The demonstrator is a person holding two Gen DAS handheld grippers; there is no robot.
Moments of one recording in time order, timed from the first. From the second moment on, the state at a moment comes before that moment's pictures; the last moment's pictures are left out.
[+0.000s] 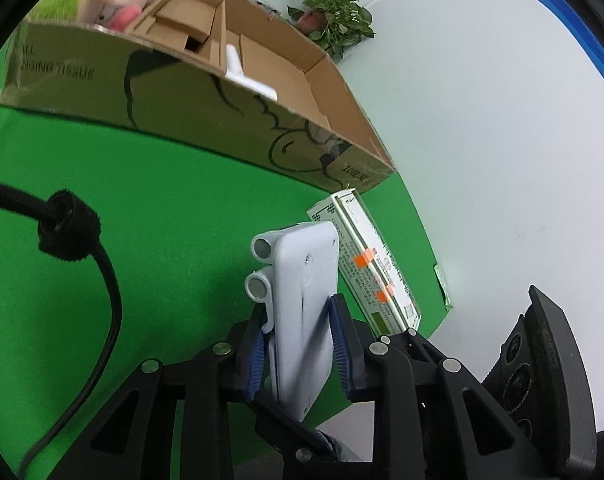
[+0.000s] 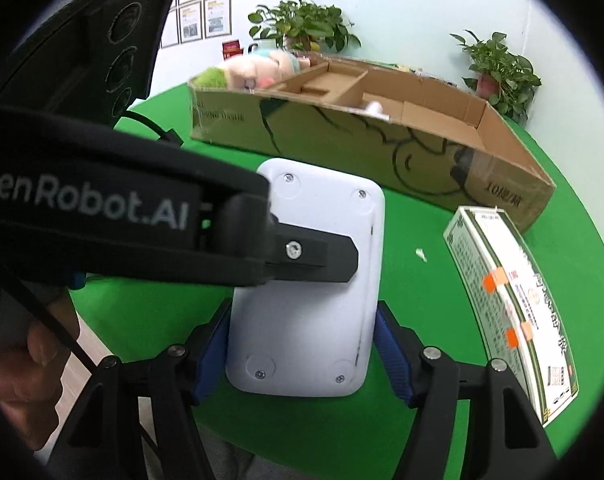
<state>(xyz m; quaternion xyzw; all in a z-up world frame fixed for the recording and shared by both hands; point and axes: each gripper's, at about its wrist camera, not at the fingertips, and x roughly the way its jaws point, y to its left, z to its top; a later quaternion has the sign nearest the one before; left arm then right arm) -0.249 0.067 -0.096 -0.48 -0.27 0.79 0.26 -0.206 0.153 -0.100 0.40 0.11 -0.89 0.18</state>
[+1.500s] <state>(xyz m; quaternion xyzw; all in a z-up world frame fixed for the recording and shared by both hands) -0.416 0.093 0.070 -0.45 -0.18 0.83 0.29 -0.366 0.181 0.009 0.34 0.06 -0.92 0.19</state>
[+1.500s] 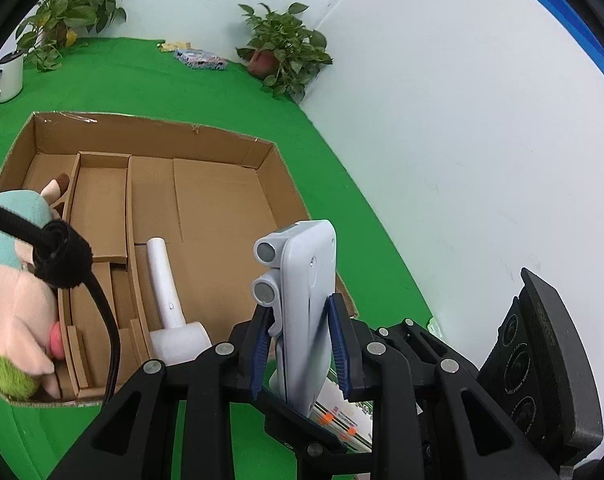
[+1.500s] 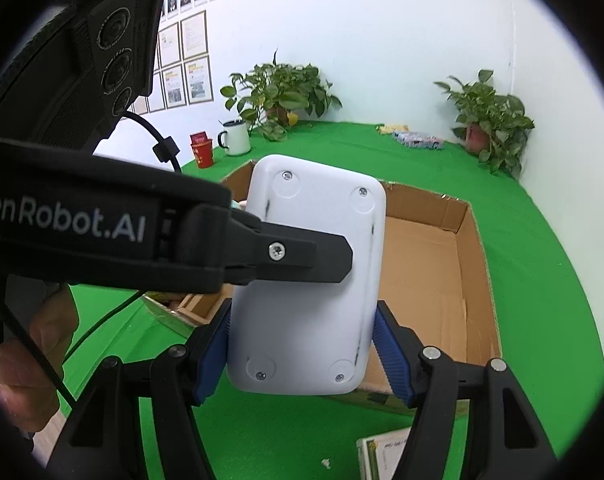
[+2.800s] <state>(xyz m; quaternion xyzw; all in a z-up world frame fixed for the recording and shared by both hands) -0.535 0.135 -0.063 -0.61 -0.13 0.75 0.21 -0.455 0.236 -0.086 0.57 -0.07 -0.78 0.25</state>
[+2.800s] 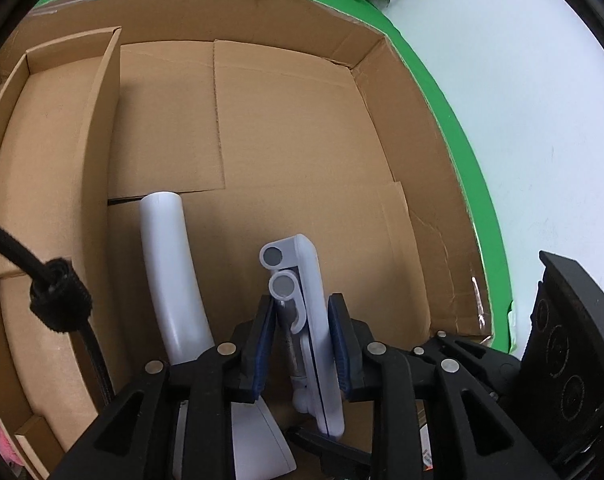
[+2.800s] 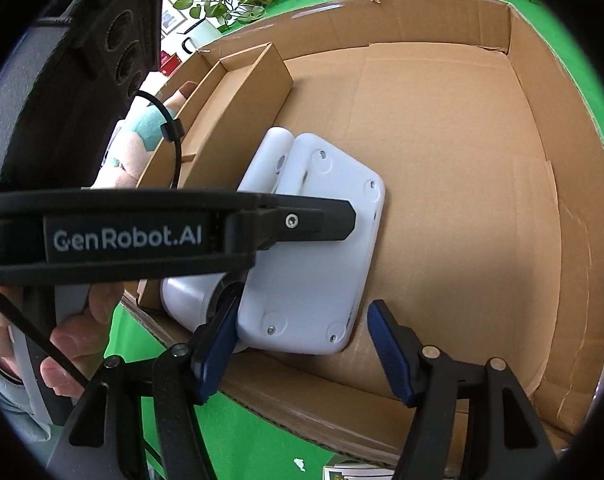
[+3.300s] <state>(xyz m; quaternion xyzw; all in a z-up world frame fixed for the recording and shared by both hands) -0.518 0.110 -0.029 -0.58 -0.11 0.78 0.20 -0.454 0.257 -0.078 0.56 -0.09 -0.79 0.24</state>
